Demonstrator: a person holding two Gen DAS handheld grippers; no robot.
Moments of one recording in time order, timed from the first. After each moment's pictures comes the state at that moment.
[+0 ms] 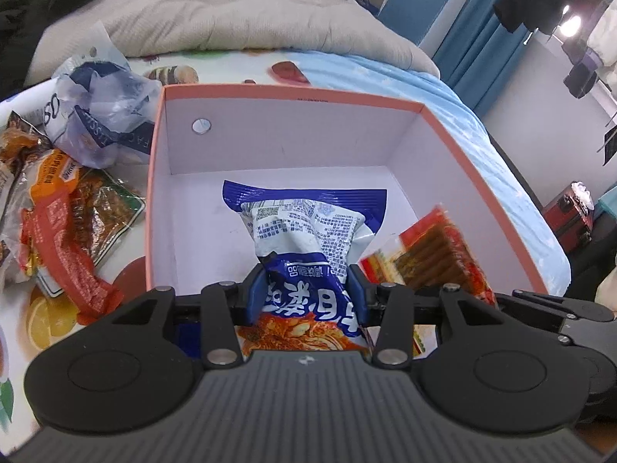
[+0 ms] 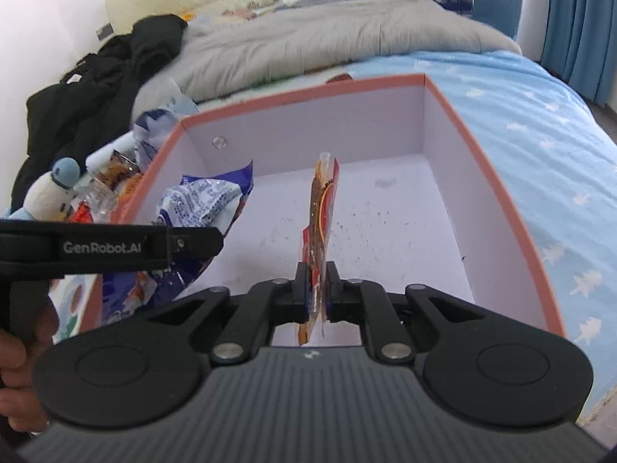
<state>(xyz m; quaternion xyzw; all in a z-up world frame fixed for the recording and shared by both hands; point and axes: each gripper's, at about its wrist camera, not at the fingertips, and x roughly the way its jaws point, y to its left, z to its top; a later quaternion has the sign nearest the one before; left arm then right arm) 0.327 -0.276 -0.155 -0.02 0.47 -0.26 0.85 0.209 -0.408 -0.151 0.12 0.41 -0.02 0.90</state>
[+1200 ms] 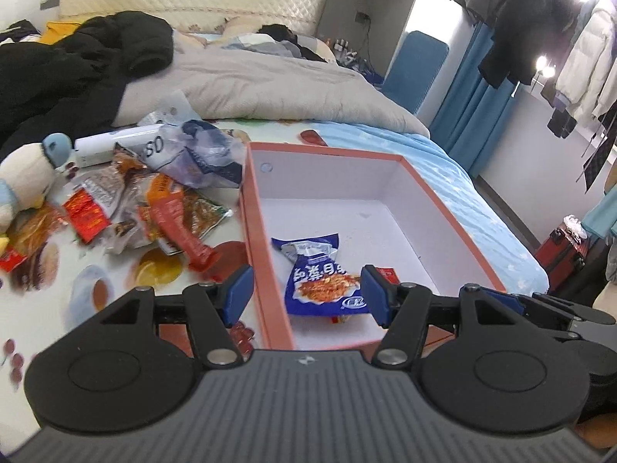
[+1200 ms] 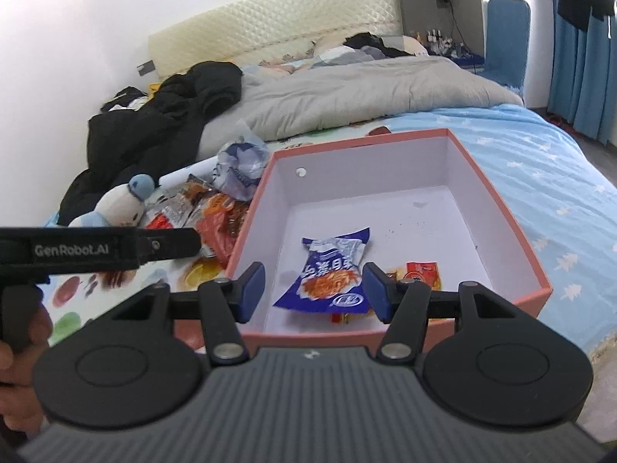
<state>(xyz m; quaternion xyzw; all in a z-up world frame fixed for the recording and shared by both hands) 0.152 -0.148 -0.052 -0.04 0.36 -0.23 0.90 0.087 -0.334 -0.076 0.12 0.32 0.01 0.94</state>
